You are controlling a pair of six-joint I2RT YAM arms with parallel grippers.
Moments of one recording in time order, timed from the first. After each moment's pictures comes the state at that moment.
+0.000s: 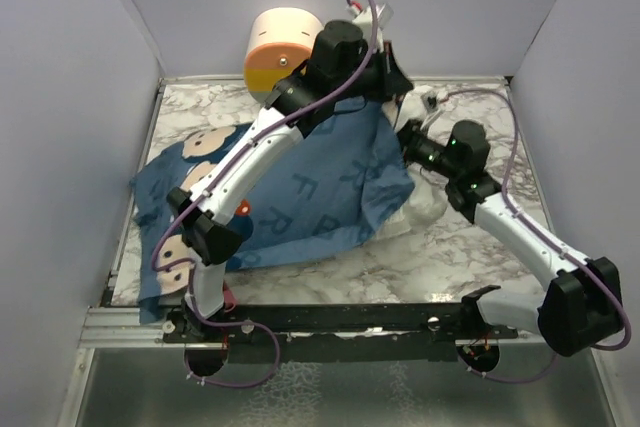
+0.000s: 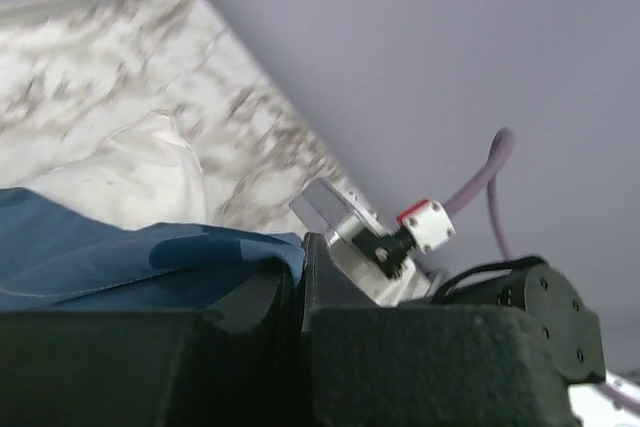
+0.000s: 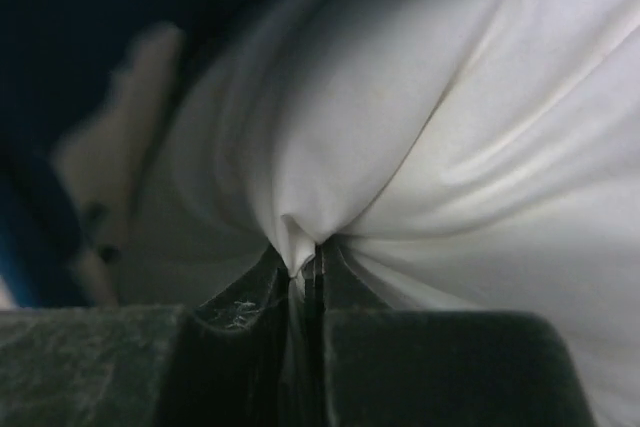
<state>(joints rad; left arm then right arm) -0.76 1.88 2.17 -0.52 0.22 -0.57 0.38 1.21 0.77 0.33 -0.61 0.69</state>
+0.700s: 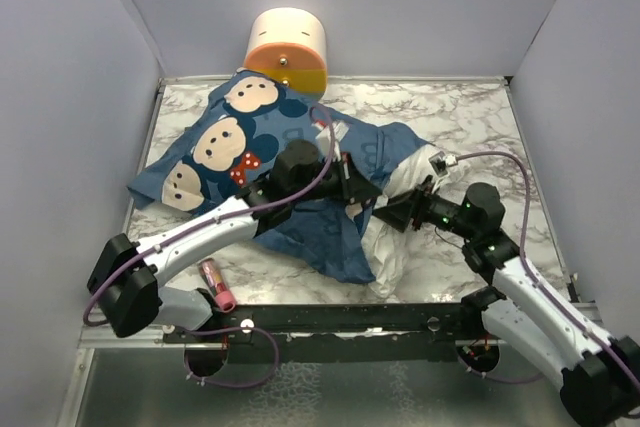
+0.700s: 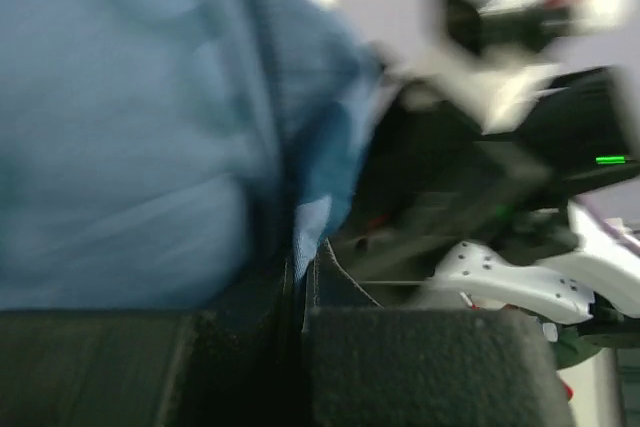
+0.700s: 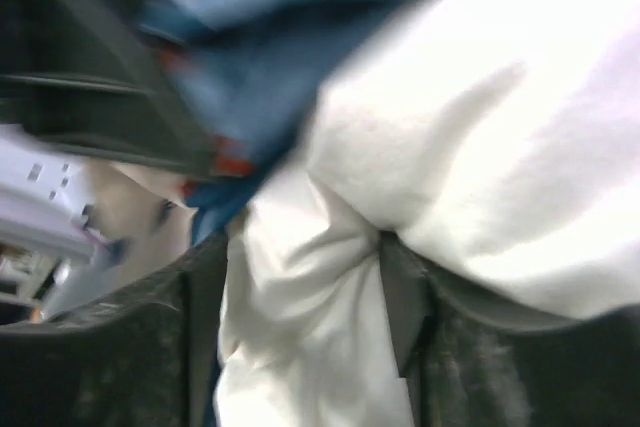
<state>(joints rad) -0.85 1.36 1.08 0.07 0.35 -0.83 0.39 0.83 0.39 0.34 -0.61 0.60</state>
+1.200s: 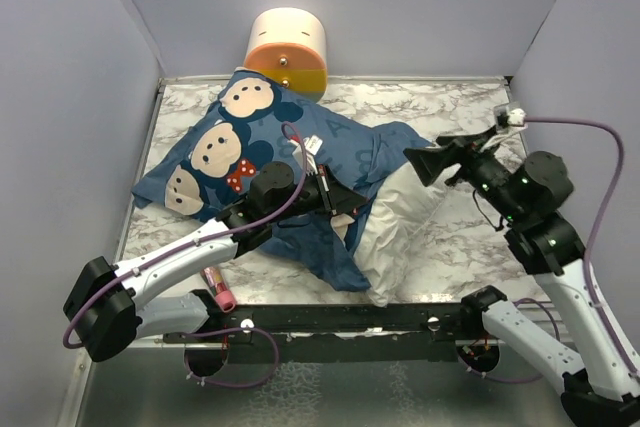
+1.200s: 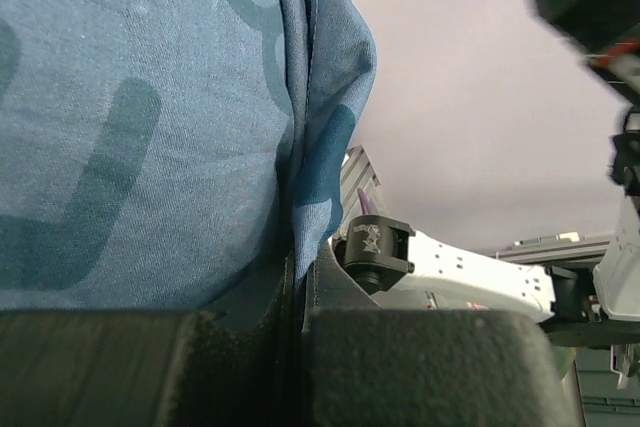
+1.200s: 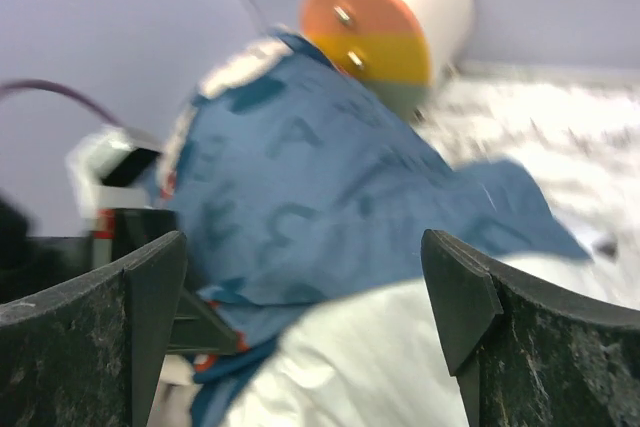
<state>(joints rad) -0.85 1.15 0.76 0.23 0.29 -0.96 0.40 0.71 1.02 -0.23 -0.23 0.36</state>
